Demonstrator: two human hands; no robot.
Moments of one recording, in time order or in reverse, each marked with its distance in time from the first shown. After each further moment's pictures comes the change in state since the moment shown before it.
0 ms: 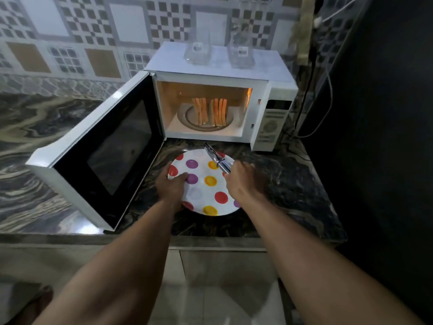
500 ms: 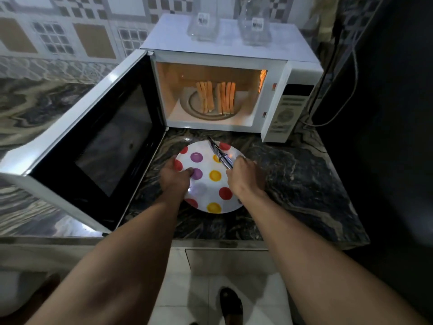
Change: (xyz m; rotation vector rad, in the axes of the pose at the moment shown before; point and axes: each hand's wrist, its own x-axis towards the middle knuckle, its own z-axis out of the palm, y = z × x) left_hand 0.053 -0.020 0.008 0.352 -0.015 0.005; right_hand 0.025 -0.007 0.037 -0.054 -0.043 0.015
